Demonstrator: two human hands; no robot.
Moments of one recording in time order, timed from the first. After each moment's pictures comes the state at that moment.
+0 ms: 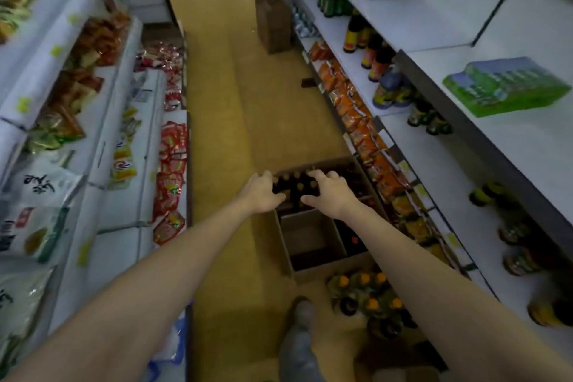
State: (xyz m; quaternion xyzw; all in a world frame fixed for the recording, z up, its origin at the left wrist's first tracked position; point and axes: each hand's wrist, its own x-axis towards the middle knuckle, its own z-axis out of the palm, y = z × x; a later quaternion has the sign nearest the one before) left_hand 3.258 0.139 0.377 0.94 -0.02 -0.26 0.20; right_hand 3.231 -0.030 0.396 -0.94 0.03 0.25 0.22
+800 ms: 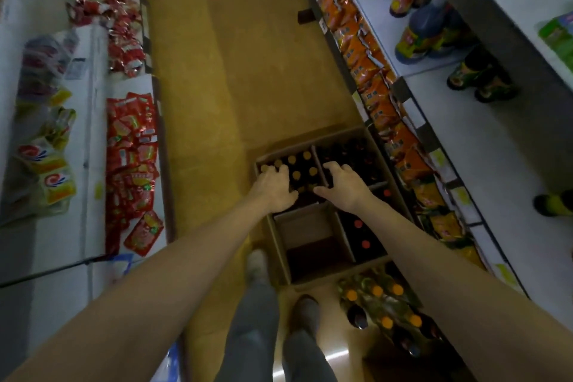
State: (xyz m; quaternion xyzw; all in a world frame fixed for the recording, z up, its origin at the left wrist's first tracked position) left_hand 3.448 0.043 0.228 0.92 -0.06 -0.37 0.13; right_hand 3.425 -0.117 0.230 -0.90 0.10 0.31 0.27
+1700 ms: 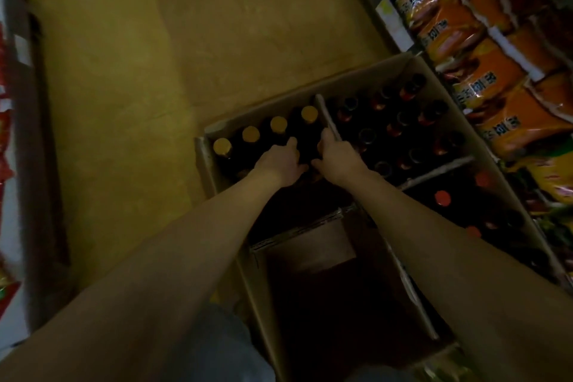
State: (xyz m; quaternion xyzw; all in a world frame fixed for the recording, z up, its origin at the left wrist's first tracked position) left_hand 3.578 0.014 -0.186 0.92 -0.11 -0.35 0.11; right_hand 3.551 -0.108 -0.173 -0.93 0.11 0.28 0.23
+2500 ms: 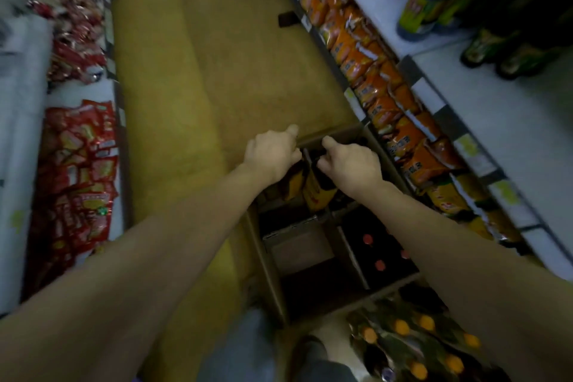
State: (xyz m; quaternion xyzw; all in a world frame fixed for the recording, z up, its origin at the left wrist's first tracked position) left_hand 3.510 0.022 0.156 0.97 -0.16 -0.17 0.07; right_hand 3.466 -0.121 0.146 -0.98 0.01 0.14 0.12
